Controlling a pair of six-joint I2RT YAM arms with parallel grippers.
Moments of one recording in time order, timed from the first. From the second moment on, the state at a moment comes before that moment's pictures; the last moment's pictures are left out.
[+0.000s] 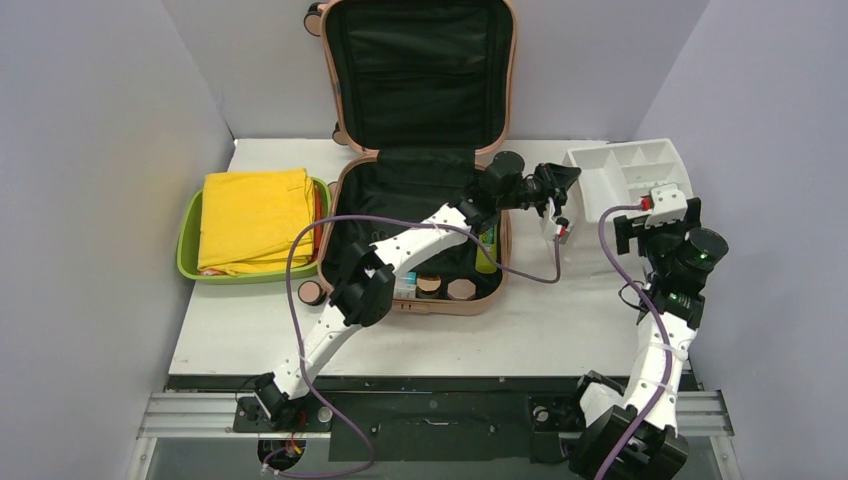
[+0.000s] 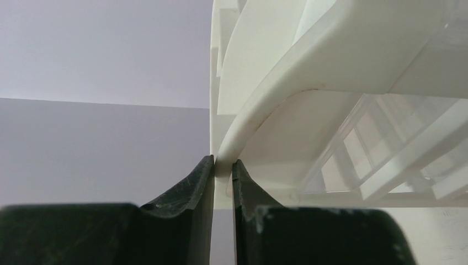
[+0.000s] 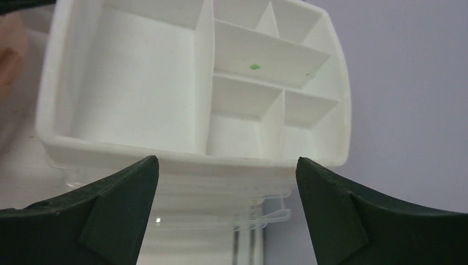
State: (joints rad) left arm -0.91 2.51 2.37 0.11 0.50 1.44; right arm -0.54 0.89 0.69 0.03 -0.52 -0.55
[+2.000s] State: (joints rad) left arm -0.74 2.28 2.25 -0.38 0.80 0.39; right arm -0.68 1.67 1.44 -0.95 -0.72 -1.32
